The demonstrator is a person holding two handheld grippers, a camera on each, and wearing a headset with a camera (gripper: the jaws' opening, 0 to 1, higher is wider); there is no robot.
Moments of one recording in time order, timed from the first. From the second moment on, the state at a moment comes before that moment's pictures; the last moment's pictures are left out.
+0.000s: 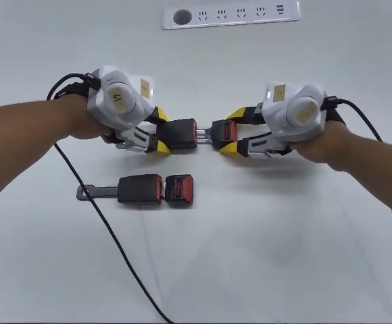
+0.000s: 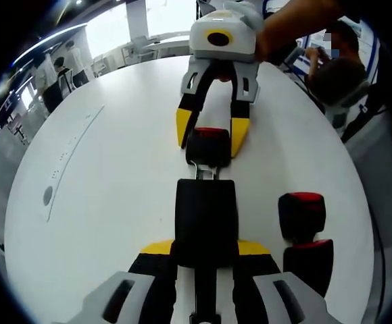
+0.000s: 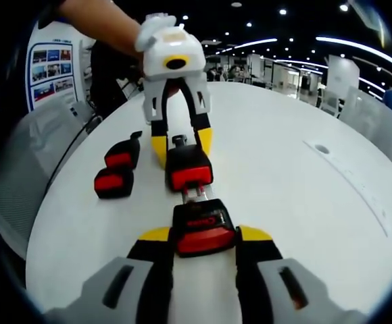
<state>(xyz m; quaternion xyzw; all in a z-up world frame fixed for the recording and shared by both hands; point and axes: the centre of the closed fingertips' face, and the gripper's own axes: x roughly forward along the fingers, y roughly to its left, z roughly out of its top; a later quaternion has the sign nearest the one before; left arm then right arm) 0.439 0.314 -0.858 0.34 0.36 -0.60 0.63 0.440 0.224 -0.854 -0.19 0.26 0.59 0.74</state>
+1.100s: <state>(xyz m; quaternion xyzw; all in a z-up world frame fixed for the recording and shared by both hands) 0.438 0.312 -0.859 0.34 0.36 -0.60 0.62 0.449 0.153 -0.865 -0.20 0.28 0.57 0.75</state>
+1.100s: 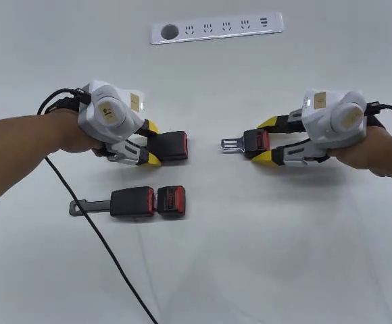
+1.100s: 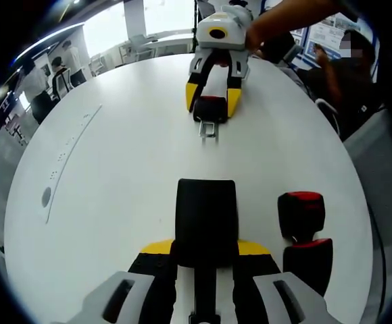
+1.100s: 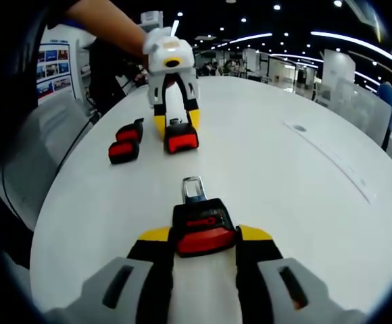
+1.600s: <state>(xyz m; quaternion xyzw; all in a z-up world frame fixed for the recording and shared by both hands) 0.438 0.313 -0.859 0.34 0.36 -0.61 0.62 0.436 0.121 -0.861 -0.19 0.28 0.56 0.75</state>
